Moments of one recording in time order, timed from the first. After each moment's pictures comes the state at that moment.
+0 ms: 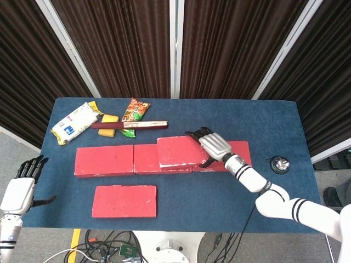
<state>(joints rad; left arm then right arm) -0.11 -1.17 -0.02 -1.55 1.48 1.41 -0.08 0.87 -1.44 0.25 -1.36 -1.32 0.61 0.12</state>
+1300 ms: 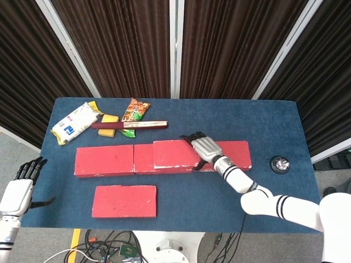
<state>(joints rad) -0.11 -1.17 -0.01 -1.52 1.49 1.41 -0.16 1.00 -1.49 0.19 -1.40 -0.92 0.61 -0.15</state>
